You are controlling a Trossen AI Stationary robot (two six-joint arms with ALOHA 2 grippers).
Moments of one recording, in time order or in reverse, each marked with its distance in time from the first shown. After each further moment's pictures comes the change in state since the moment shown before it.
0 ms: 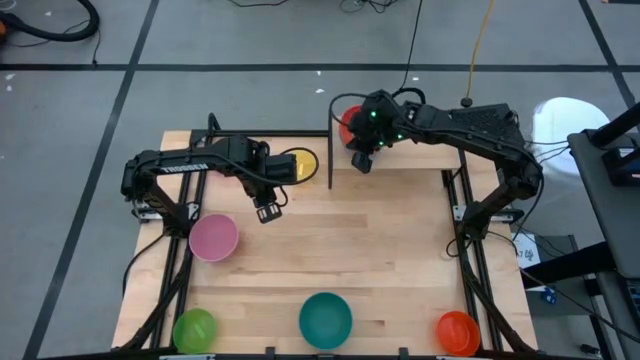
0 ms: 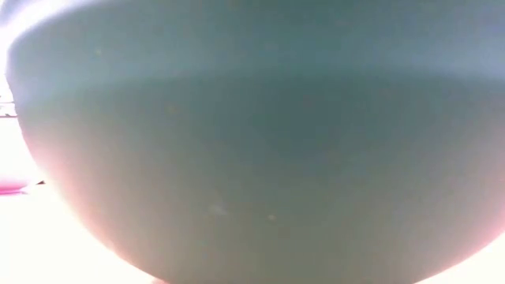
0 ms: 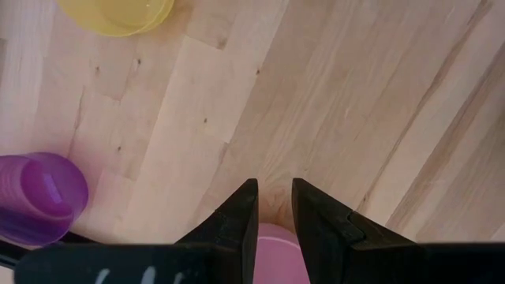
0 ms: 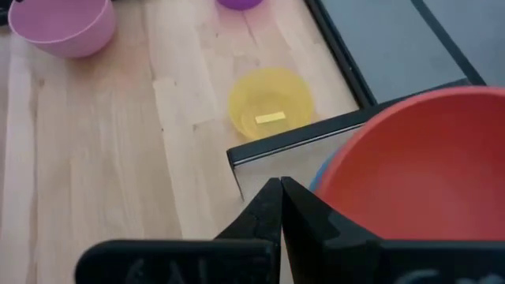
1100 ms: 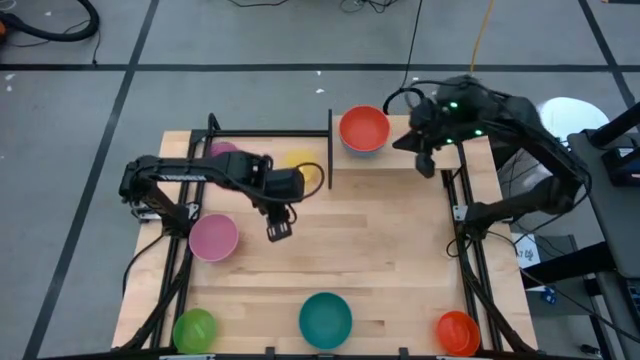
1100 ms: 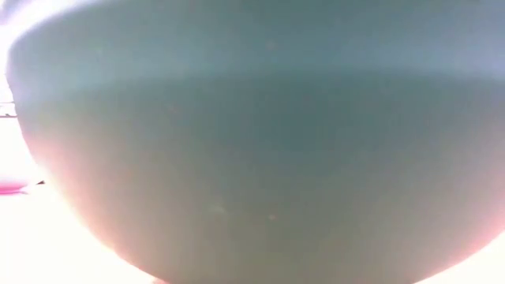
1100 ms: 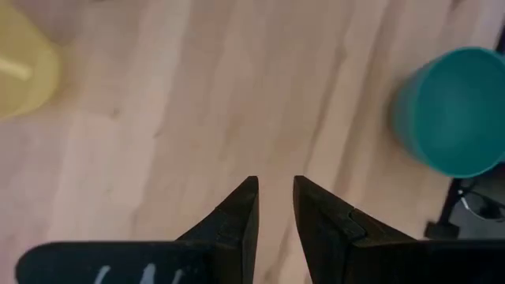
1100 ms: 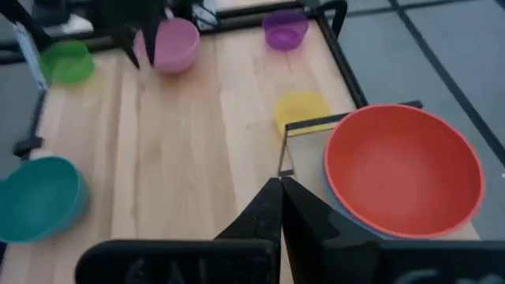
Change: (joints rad) left arm -0.120 0.000 -0.018 0.247 0.134 -0.022; right arm 0.034 -0.299 0.232 -0.426 -0.075 -0.036
